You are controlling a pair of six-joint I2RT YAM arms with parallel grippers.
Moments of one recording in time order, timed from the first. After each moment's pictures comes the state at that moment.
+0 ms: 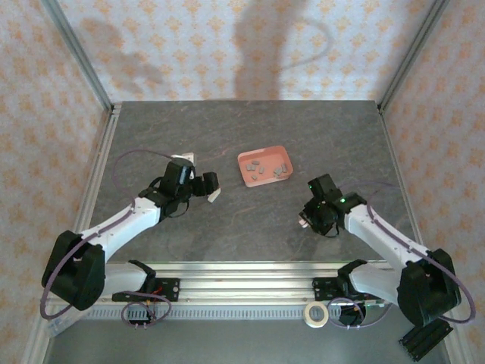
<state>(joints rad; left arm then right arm) -0.40 1.25 0.69 -0.17 -0.02 -0.54 0.44 1.09 0.64 -0.74 -0.10 1.30</state>
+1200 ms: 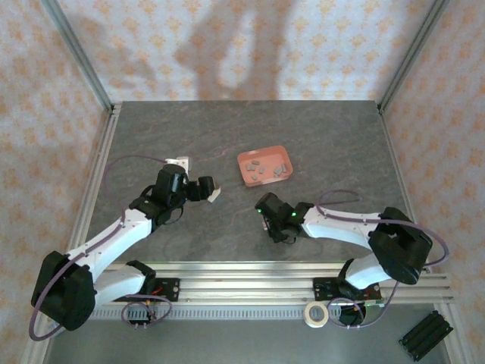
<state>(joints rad) -0.40 1.10 0.63 -0.18 -0.03 -0.49 0.93 1.43 0.72 -0.45 0.16 2.09</state>
